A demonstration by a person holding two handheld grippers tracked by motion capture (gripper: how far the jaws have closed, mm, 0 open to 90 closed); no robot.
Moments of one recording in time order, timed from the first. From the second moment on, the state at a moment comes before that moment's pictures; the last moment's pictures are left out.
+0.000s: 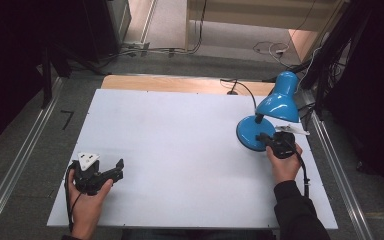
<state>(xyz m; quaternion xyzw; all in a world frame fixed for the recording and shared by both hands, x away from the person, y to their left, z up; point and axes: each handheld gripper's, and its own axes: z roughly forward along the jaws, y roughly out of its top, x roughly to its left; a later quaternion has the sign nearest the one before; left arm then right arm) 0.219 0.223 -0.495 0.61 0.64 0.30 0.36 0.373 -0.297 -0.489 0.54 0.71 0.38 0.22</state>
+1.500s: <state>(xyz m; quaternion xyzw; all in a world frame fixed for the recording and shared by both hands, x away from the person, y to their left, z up) 0.218 0.223 -0.495 0.61 0.64 0.30 0.36 0.372 -0.290 -0.490 0.54 0.72 0.38 0.22</state>
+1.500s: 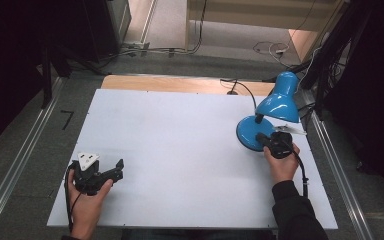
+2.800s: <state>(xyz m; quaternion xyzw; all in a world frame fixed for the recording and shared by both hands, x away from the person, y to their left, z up) 0.218 0.223 -0.495 0.61 0.64 0.30 0.36 0.370 -0.289 -0.494 0.53 0.72 0.38 0.23</state>
